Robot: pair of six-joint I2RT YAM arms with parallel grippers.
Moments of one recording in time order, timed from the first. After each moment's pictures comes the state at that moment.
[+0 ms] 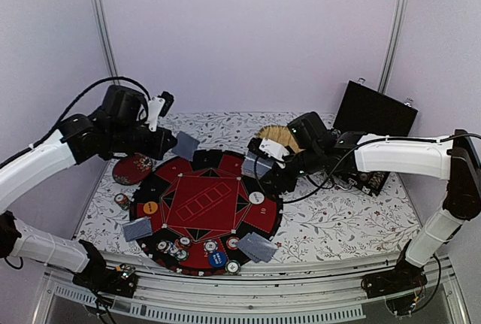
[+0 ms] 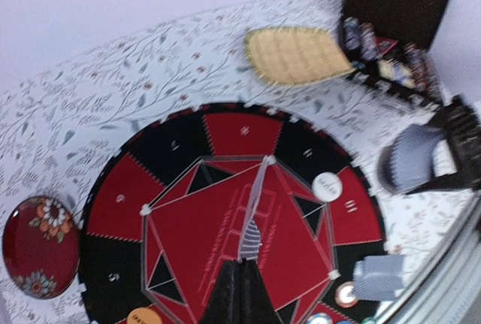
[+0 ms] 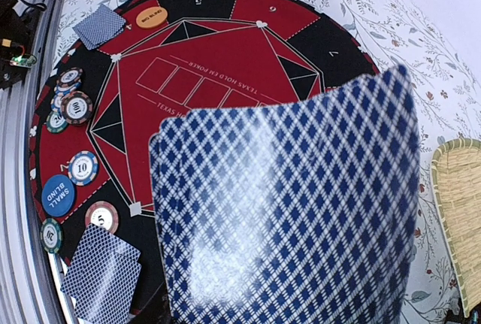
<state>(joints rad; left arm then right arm) -0.67 1.15 1.15 -0.58 -0.04 -0.20 0.84 1.63 1.16 -0.28 -0.25 -0.30</state>
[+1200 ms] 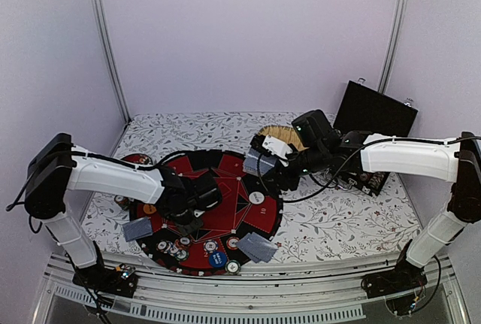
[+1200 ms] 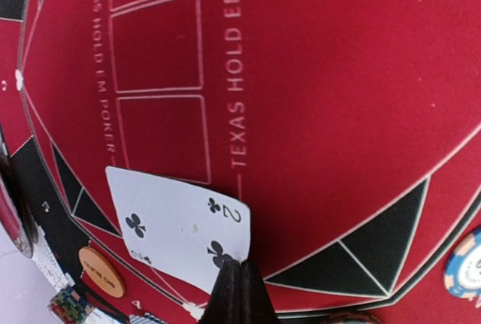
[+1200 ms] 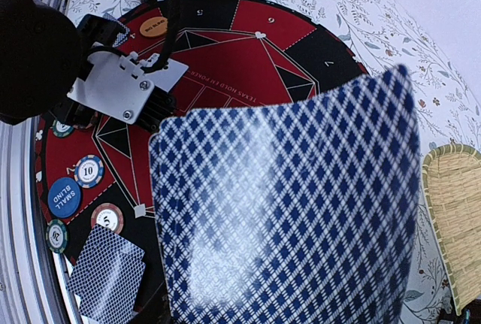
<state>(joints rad) -1.02 1.70 0.97 -0.72 -0.39 -0.10 0.84 1.59 1.15 -0.28 -0.25 -0.30</state>
